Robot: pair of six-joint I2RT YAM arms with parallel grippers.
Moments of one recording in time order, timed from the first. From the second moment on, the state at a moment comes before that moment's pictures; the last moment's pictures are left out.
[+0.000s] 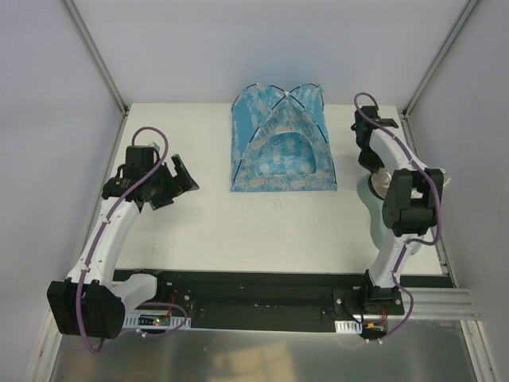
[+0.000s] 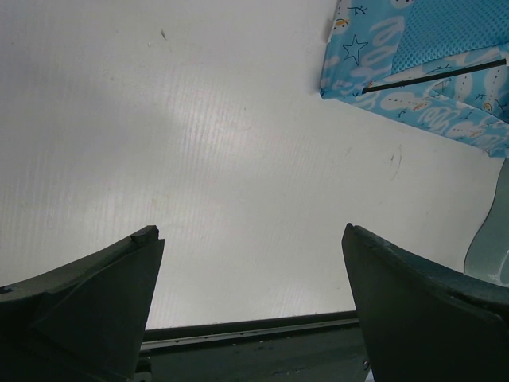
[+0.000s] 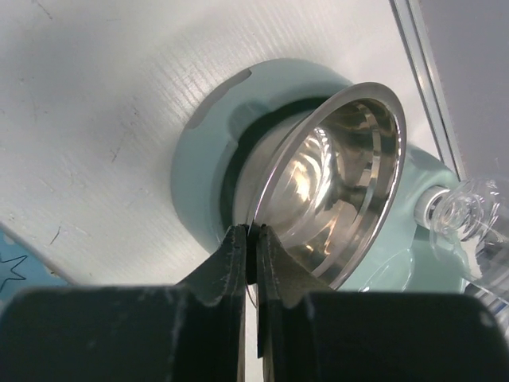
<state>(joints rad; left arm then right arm) -0.07 1.08 0.96 -0.78 0.23 -0.60 0.07 1.91 1.59 -0.95 0.58 0.45</state>
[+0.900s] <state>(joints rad) -0.07 1.04 0.96 -0.78 0.23 -0.62 0.05 1.89 1.61 -1.03 0.40 0.50</state>
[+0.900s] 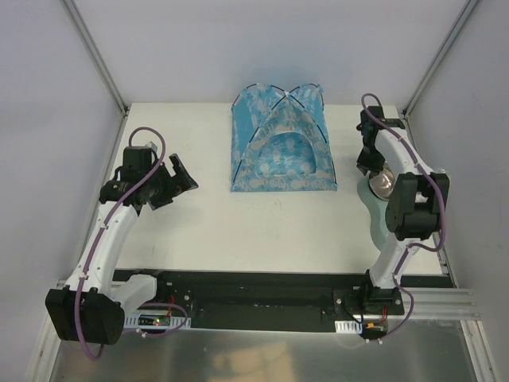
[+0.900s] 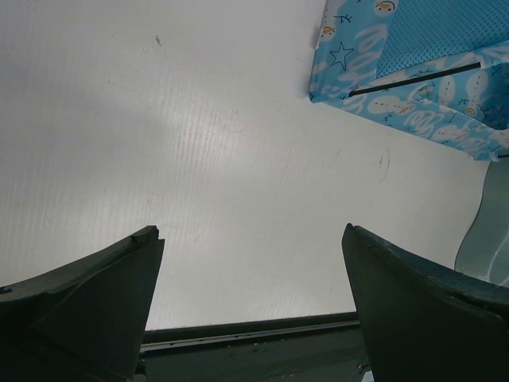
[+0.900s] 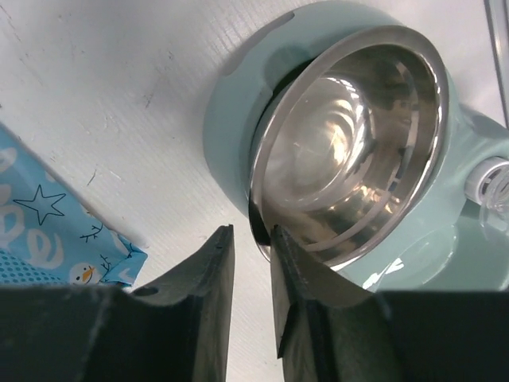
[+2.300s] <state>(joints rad) -0.07 0.85 1.02 -0.91 0.23 -0.59 0.11 1.39 1.41 -1.02 0.24 0.62</state>
